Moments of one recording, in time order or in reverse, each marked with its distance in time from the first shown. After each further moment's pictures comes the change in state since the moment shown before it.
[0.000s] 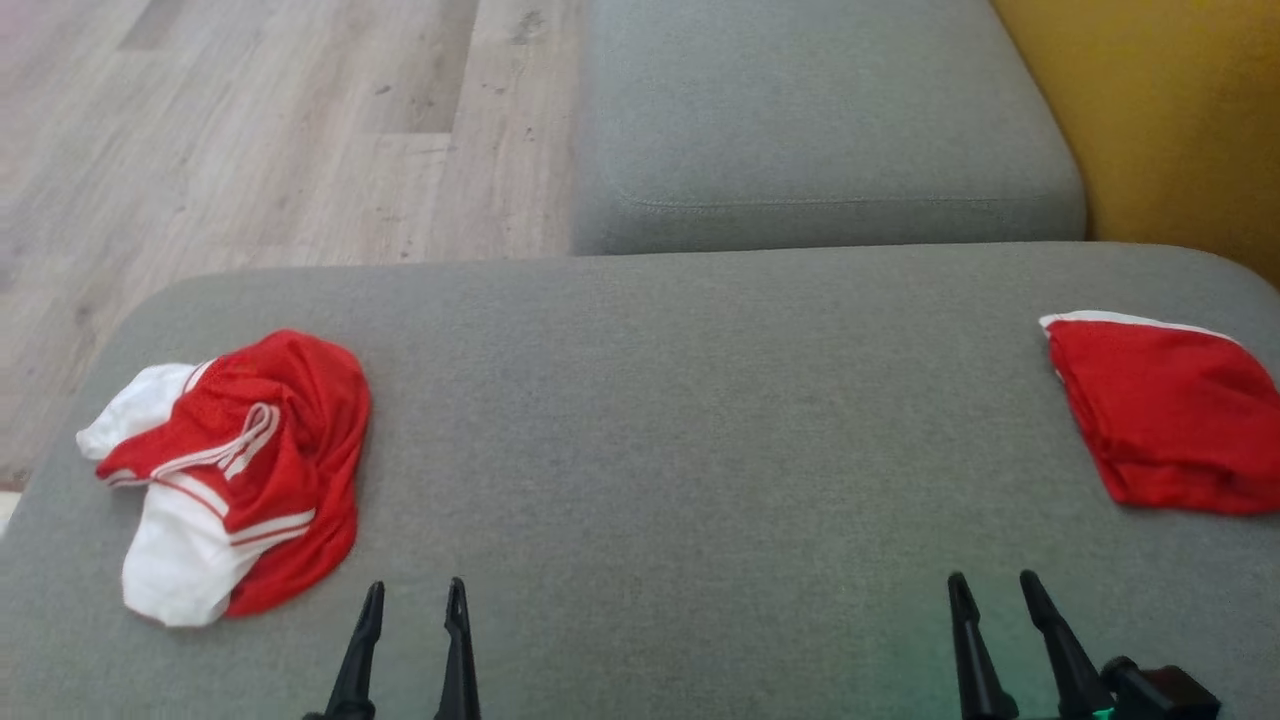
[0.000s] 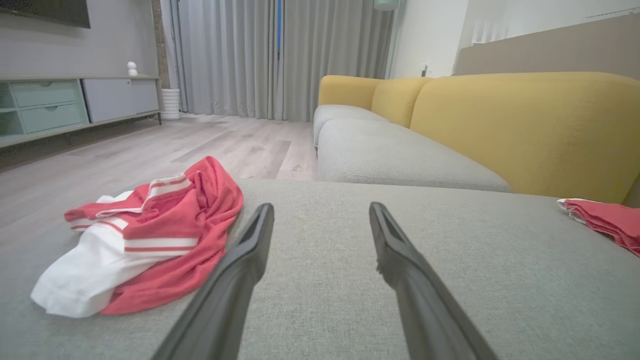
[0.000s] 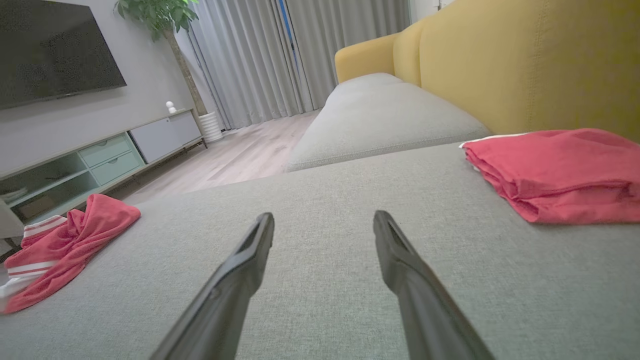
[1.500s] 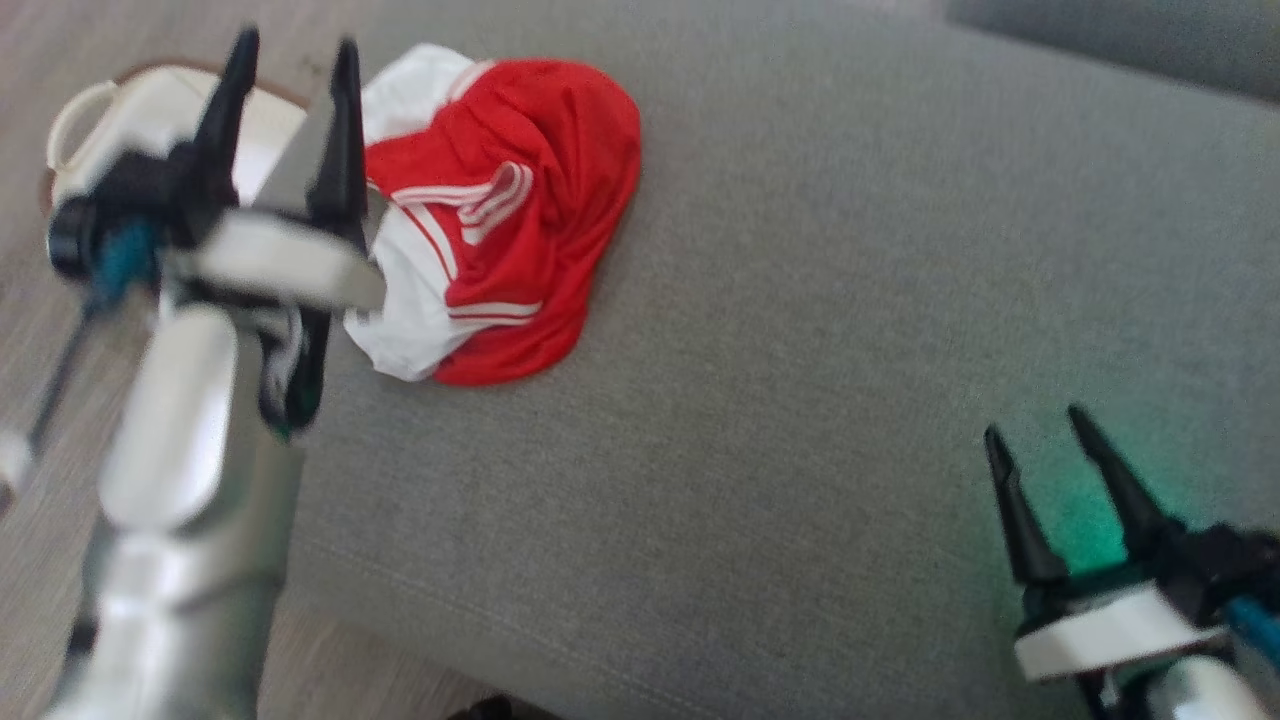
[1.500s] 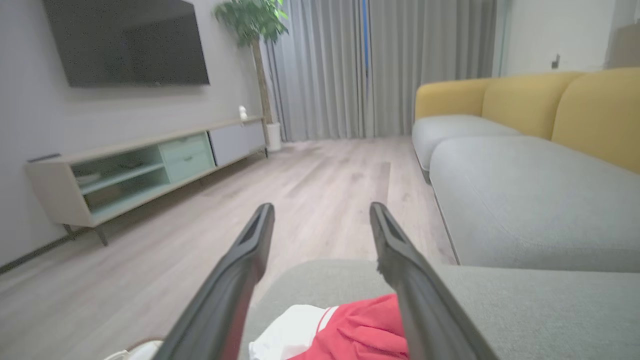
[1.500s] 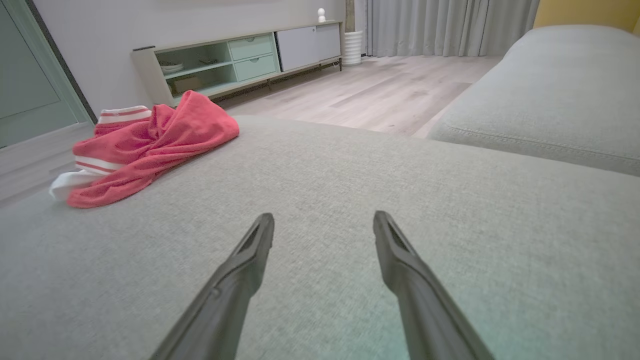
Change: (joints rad) left arm -0.862 0.099 0.105 0.243 -0.046 -0.212 0.204; right arm -0.181 -0.169 0.020 -0.087 -0.107 0.000 0.012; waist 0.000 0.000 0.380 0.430
